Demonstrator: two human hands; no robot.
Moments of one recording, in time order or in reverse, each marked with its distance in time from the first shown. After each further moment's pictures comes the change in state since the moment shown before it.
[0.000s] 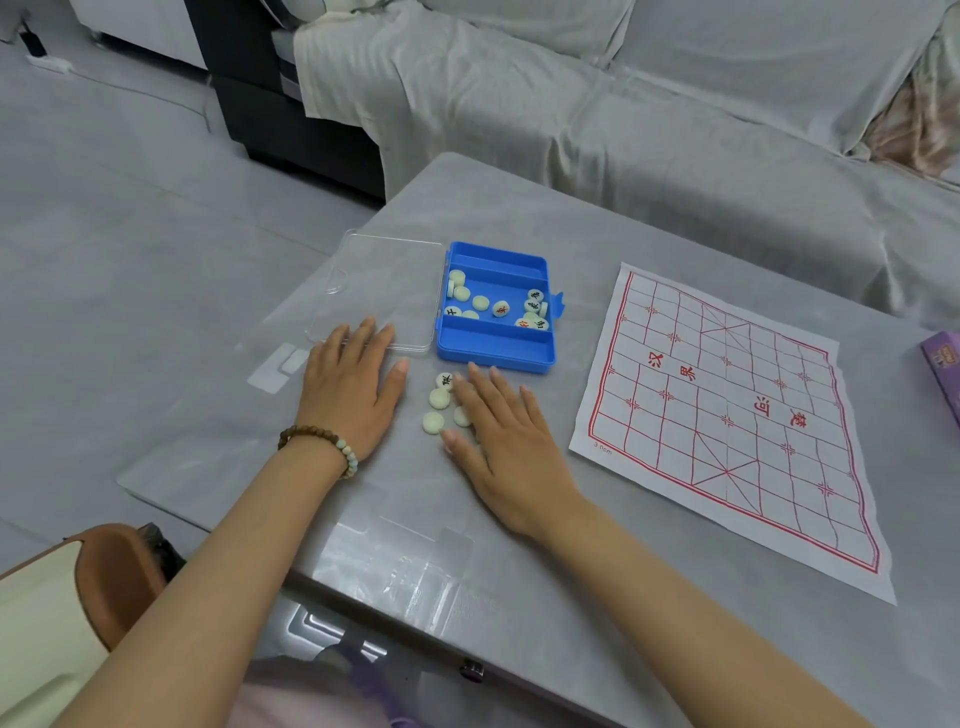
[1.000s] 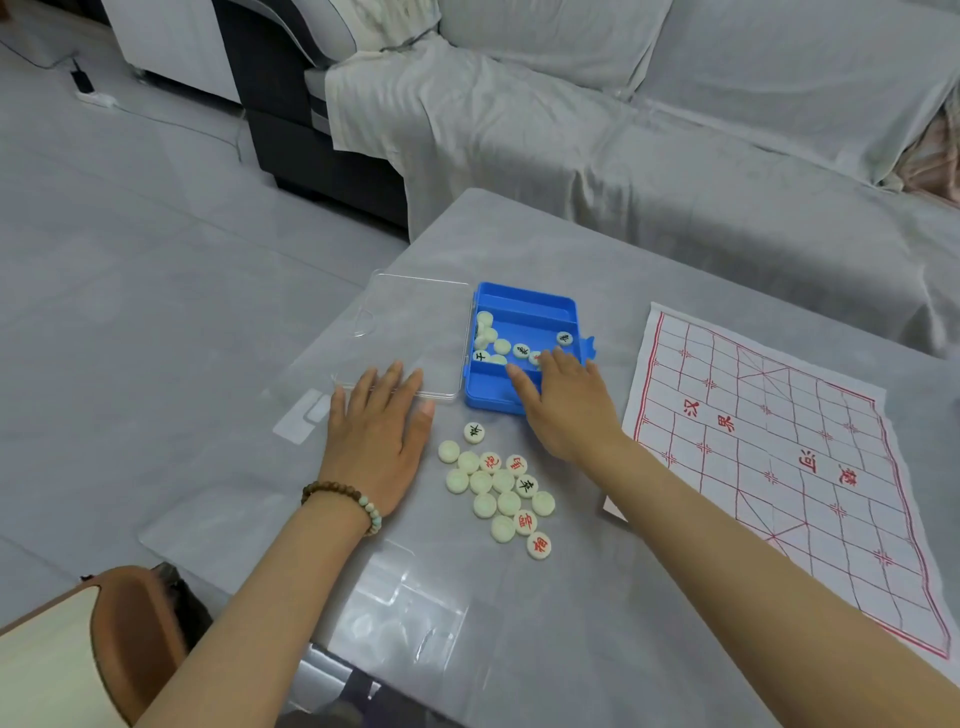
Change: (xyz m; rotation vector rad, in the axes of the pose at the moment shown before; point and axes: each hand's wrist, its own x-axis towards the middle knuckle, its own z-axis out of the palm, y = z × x) left_hand 0.003 0.000 -0.002 -0.036 -0.051 -0.026; right_hand 0.092 0.041 -0.036 -0.170 0.007 0.246
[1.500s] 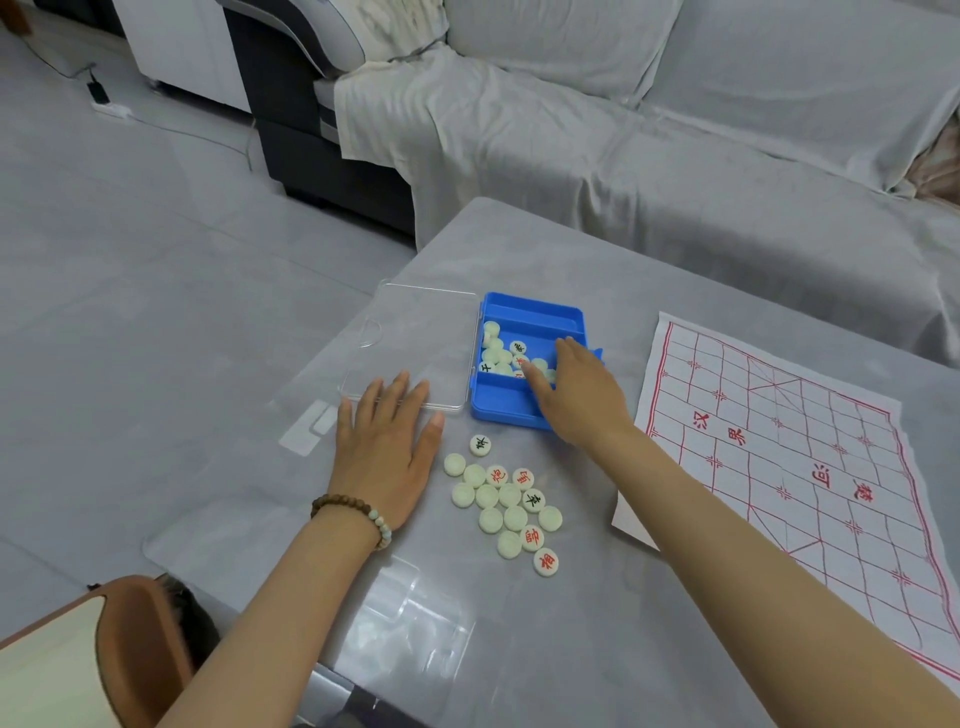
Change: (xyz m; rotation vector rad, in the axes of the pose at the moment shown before) left_hand 0.002 0.002 0.003 0.010 -0.001 -0.025; right_hand 0.015 -0.002 -0.013 0.118 0.059 0.104
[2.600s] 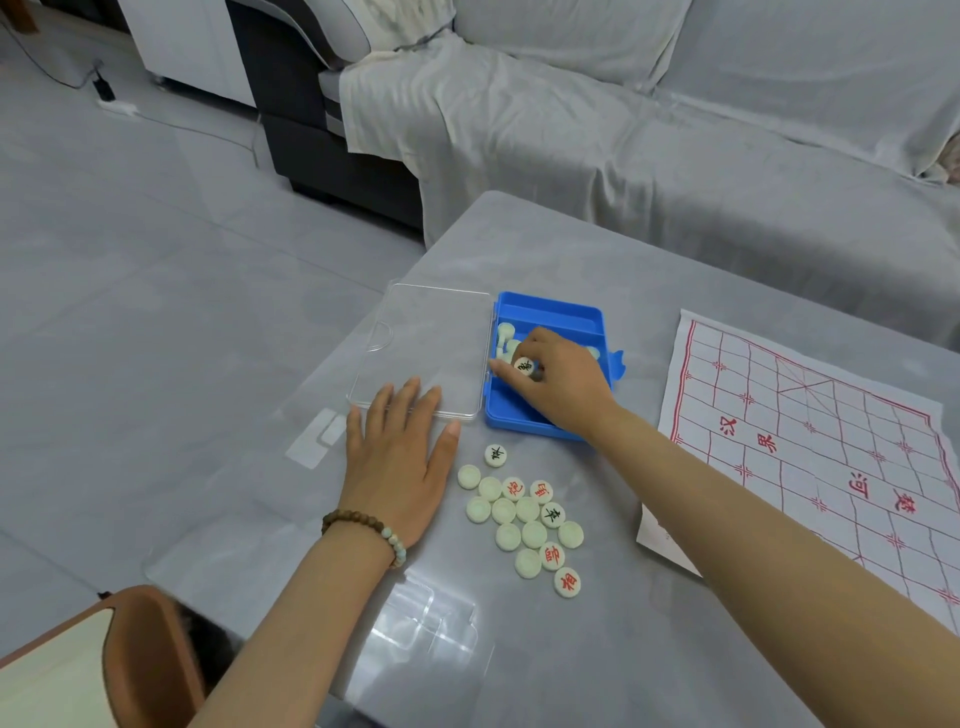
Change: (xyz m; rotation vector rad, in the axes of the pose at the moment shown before) left_hand 0.001 0.004 -0.002 -0.013 -0.001 -0.022; right_hand 0.033 -0.008 0.021 0.211 0.031 -0.331
